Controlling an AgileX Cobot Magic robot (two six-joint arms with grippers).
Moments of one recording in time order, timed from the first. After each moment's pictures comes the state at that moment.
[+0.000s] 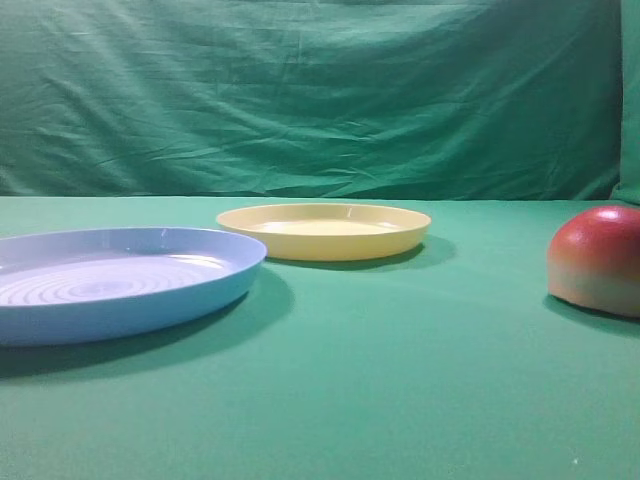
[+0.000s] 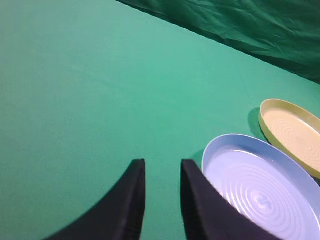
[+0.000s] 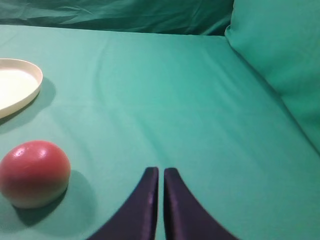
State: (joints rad) left arm 0.02 -0.01 0.02 -0.09 0.35 -0.12; right arm -0.01 -0.01 0.03 0.07 0.38 -0.08
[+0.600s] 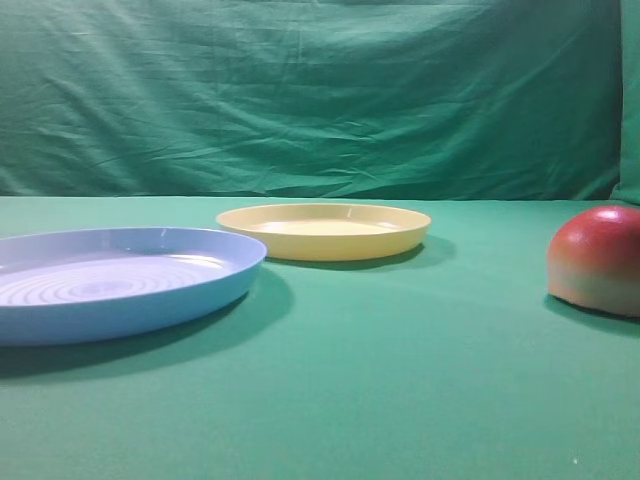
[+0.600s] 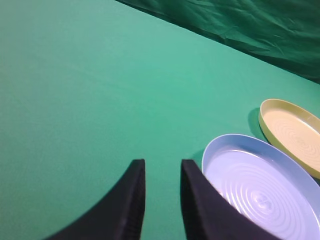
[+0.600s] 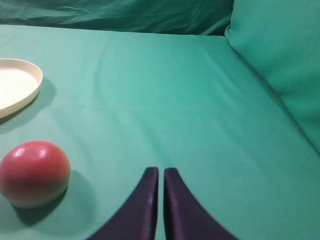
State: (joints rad) left arm 0.02 -0.01 0.02 -0.09 0.35 -0.12; right arm -0.01 -0.01 0.03 0.07 0.38 -0.08
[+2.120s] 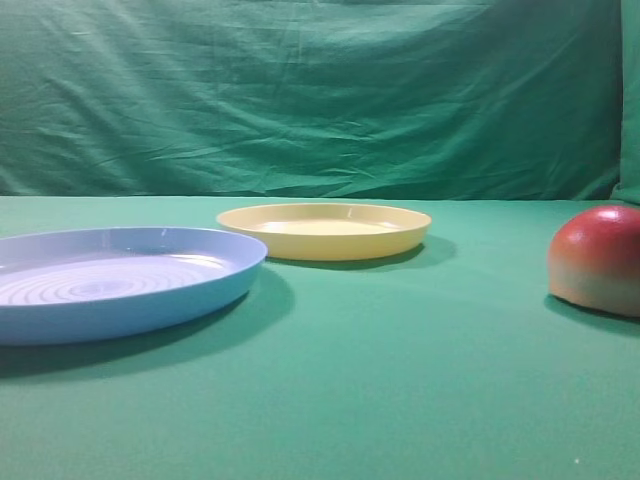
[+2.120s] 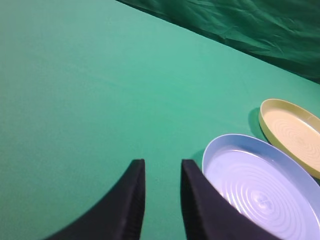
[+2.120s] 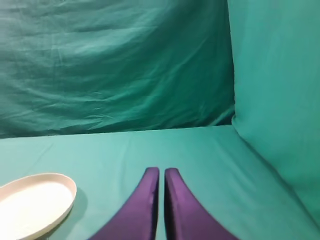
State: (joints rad) left arm 0.02 -0.01 0.02 -0.09 0.35 -0.12; right arm -0.01 0.17 -0.27 0.33 0.42 -0.28
